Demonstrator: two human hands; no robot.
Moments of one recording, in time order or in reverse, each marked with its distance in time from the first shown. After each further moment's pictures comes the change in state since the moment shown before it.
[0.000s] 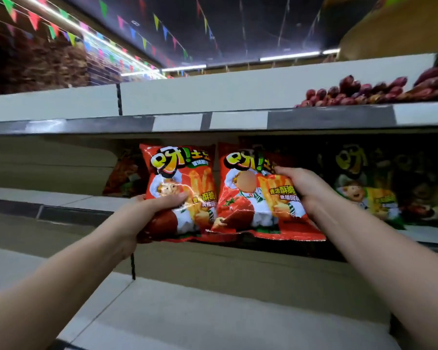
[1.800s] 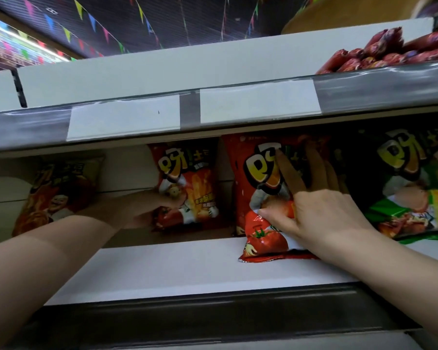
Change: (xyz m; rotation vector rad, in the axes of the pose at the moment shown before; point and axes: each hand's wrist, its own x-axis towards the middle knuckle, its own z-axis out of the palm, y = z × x) left_hand 0.296 -0.031 0.026 0.280 -0.383 -0.027; right_hand 0.024 0.023 0.023 -1.769 0.353 -0.334
